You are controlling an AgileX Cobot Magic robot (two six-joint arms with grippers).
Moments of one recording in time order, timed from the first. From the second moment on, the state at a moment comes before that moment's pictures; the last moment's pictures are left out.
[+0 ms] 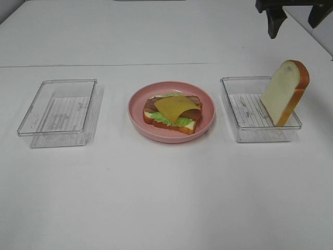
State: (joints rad) left arm 0.09 0.00 -0.52 0.00 1.08 -0.04; right arm 0.15 2.02 -1.96 -0.22 1.21 0.10
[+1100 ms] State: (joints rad) left arm 0.09 0.00 -0.52 0.00 1.08 -0.04; right arm -0.02 2.22 -1.92 0.04 1.22 0.02
